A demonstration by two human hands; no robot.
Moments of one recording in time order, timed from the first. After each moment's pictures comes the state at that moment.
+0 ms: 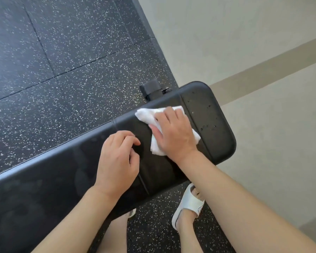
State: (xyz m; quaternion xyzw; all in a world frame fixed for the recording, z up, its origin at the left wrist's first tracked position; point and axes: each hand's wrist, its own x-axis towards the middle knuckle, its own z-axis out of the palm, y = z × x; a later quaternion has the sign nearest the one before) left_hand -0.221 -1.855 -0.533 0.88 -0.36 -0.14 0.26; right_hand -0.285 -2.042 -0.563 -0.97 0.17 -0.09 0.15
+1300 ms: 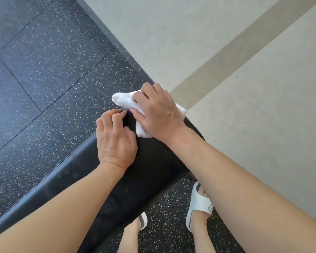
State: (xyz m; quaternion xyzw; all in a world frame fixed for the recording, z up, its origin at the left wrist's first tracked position) left_hand -0.214 -2.006 -0.577 0.90 -0.40 -0.06 0.17; right_hand -0.284 -2.161 -0.571 -0.94 0.22 -0.14 0.22
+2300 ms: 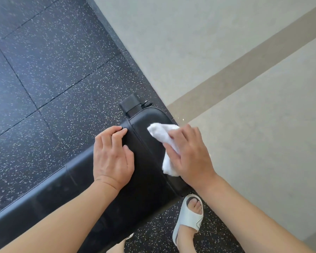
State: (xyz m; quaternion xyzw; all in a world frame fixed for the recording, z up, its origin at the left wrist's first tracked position) left_hand -0.213 -2.004 -0.581 0.90 -0.40 -0.06 0.18; right_hand -0.371 -2.171 -0.568 -0.90 0.28 -0.12 0.30
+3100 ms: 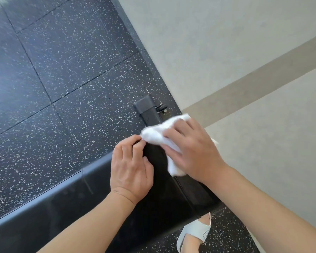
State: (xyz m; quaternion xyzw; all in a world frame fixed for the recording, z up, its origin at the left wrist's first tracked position) left_hand -0.212 -2.003 -0.577 0.90 -0.39 -0.09 0.18; right_hand -0.295 -2.196 -0.569 -0.97 0.07 -0.01 0.25
